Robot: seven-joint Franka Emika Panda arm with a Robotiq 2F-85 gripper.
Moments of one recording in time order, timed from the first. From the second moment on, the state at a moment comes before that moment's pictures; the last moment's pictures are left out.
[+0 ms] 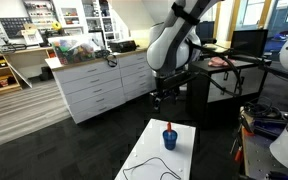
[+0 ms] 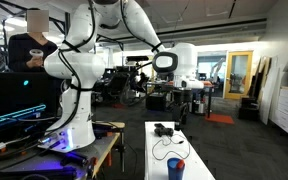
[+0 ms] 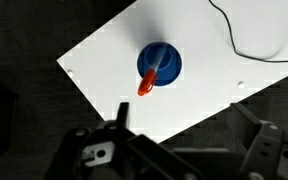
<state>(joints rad) 1.43 0.37 -1.35 -2.51 0.53 2.50 0.13</state>
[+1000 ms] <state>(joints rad) 0.38 0.32 -0.38 -2.45 0.20 2.72 0.16</state>
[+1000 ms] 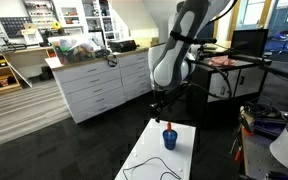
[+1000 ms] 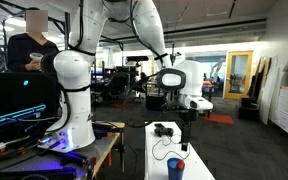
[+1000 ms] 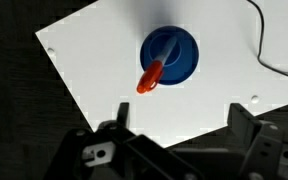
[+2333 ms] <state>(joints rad) 0.07 0.47 -0.11 -2.40 0.16 2.76 0.17</state>
